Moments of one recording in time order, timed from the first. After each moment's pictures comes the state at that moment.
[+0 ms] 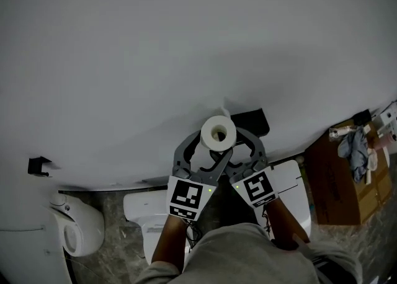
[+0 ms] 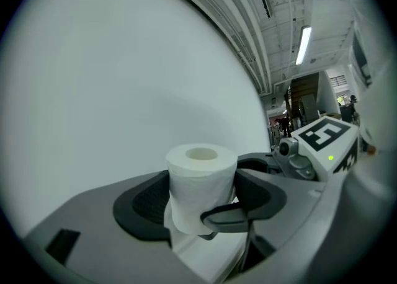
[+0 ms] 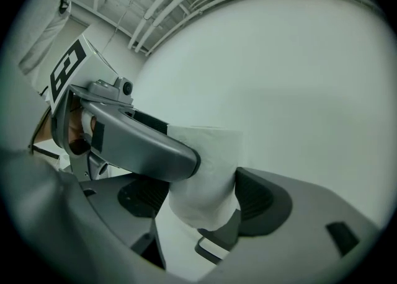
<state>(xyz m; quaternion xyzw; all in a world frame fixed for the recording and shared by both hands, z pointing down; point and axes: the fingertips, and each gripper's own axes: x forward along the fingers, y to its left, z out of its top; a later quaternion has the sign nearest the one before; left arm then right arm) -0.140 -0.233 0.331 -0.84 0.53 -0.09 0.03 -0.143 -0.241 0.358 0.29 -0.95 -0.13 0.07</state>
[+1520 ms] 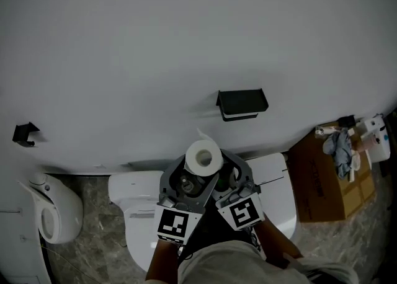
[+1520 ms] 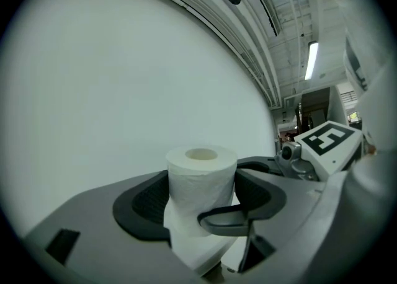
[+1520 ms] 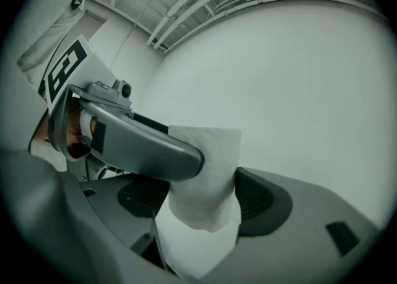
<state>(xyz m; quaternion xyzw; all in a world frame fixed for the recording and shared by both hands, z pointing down) -0.176 -0.056 0.364 -0.82 0.58 0.01 0.00 -0.176 -0.061 0.395 0.25 -0.95 -0.17 0.13</state>
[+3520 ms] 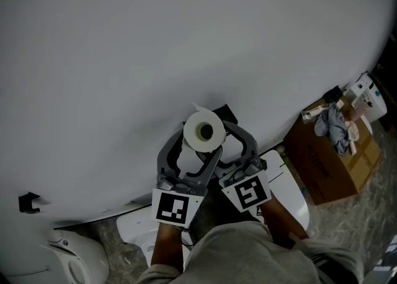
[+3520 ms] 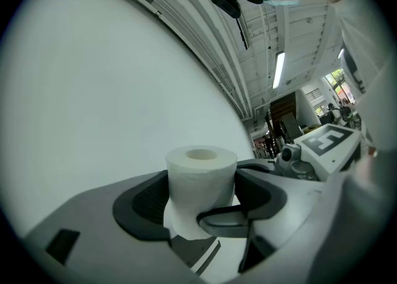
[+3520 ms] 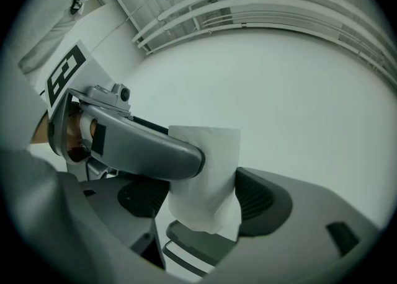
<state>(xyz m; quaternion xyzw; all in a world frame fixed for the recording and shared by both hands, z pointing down) -0.103 -0.187 0.265 -0.88 0.47 0.03 0.12 -0.104 -0.200 0.293 0.38 -0.89 -0.23 0.06</state>
